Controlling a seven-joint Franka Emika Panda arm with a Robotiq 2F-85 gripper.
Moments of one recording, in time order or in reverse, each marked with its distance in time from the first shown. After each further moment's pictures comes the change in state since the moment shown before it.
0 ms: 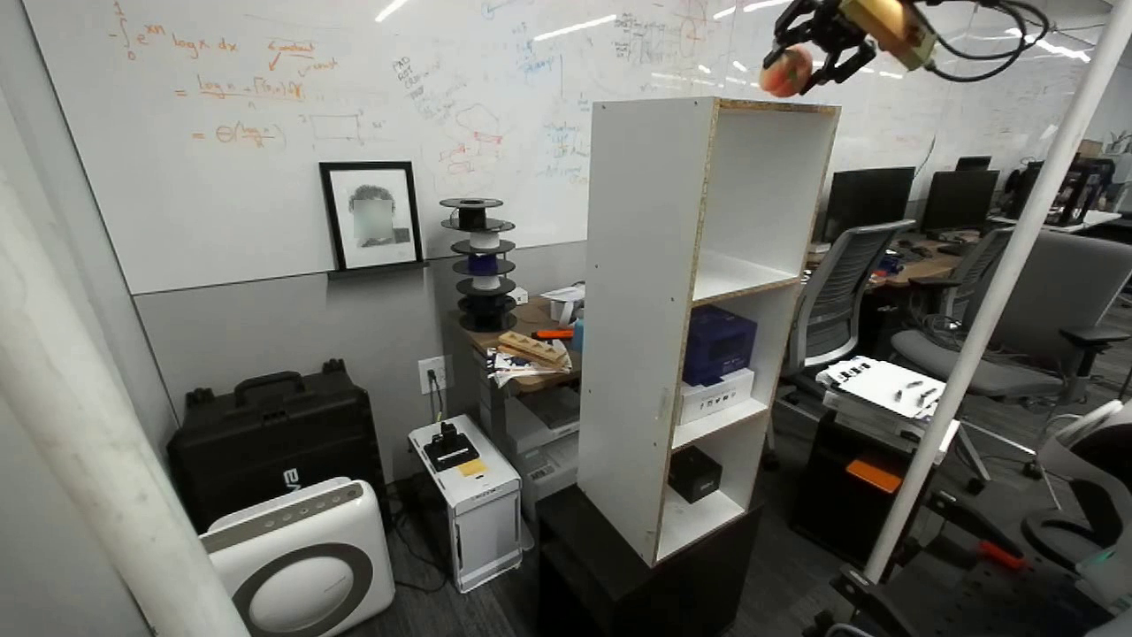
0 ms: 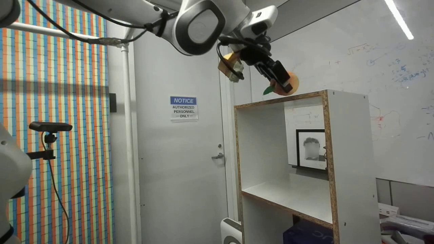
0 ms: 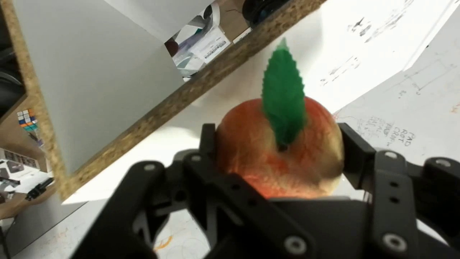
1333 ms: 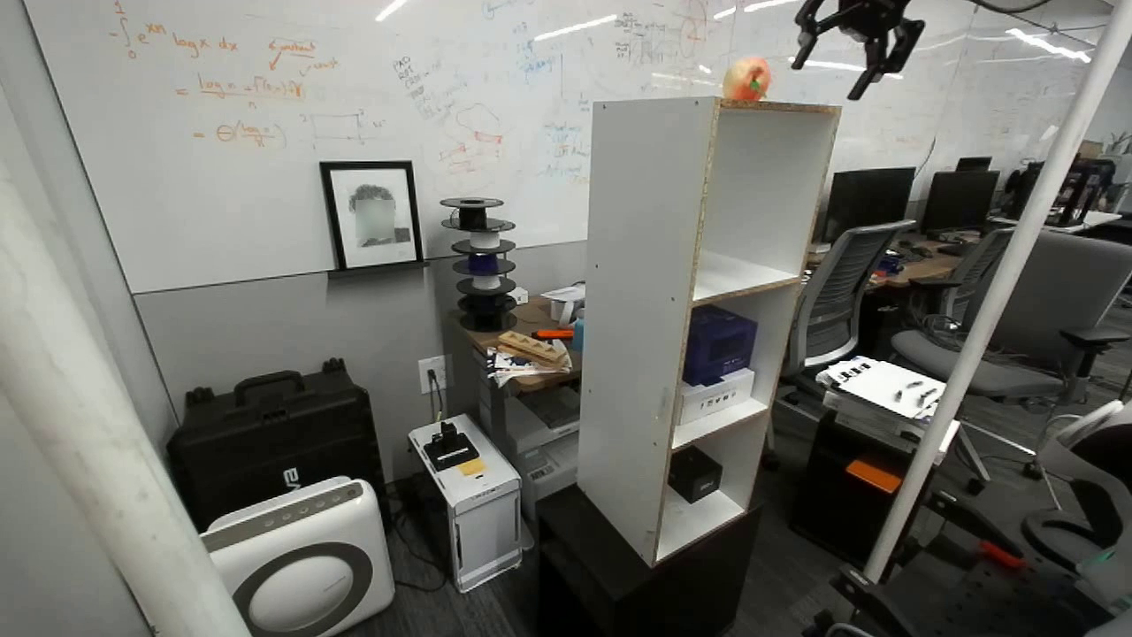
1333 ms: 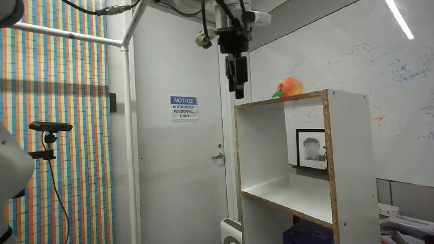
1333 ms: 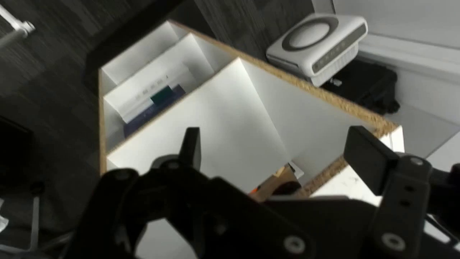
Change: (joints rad) arm -0.037 -0.008 -0.018 0.271 -0.049 -0.991 0.068
